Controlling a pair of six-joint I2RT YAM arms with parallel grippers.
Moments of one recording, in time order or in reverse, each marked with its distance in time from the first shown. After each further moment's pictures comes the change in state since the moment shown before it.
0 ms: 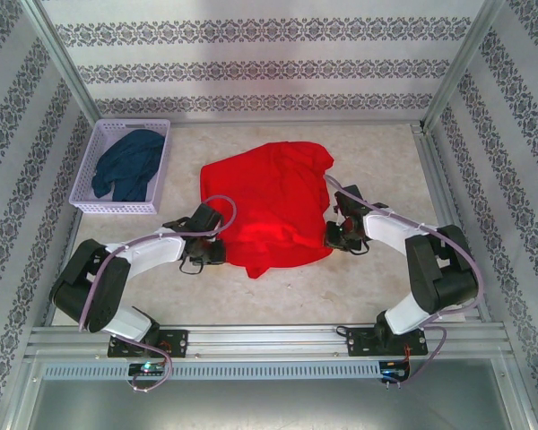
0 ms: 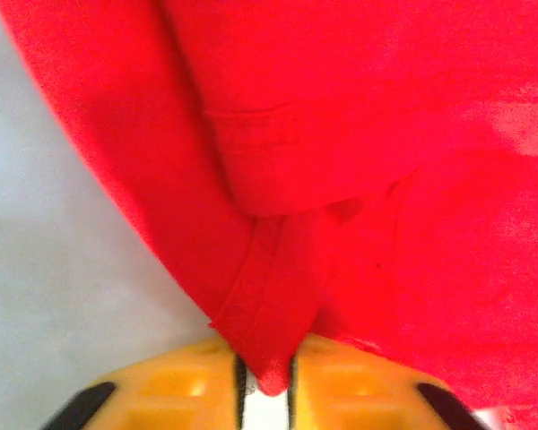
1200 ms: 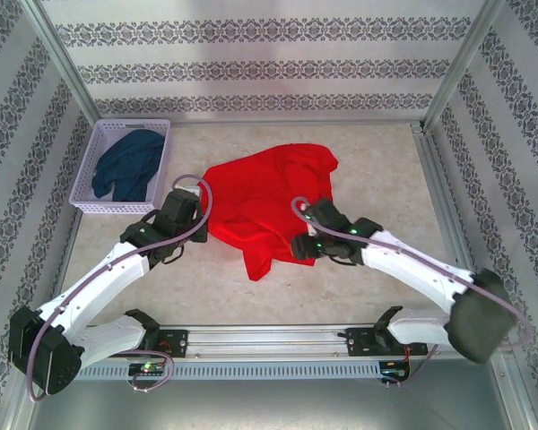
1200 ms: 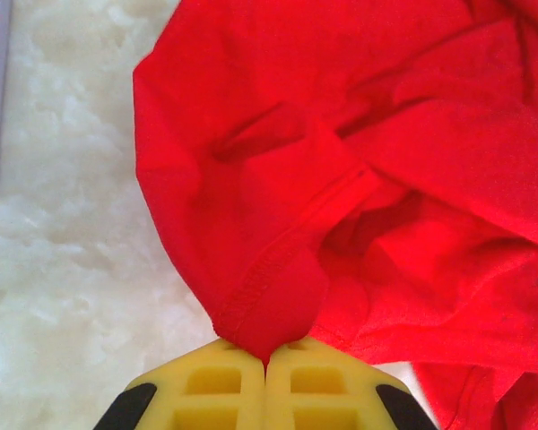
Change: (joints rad) left arm 0.000 -0.410 0.126 -0.172 -0.306 0.167; right arm 0.439 -0.262 0.103 -0.124 0.208 -0.102
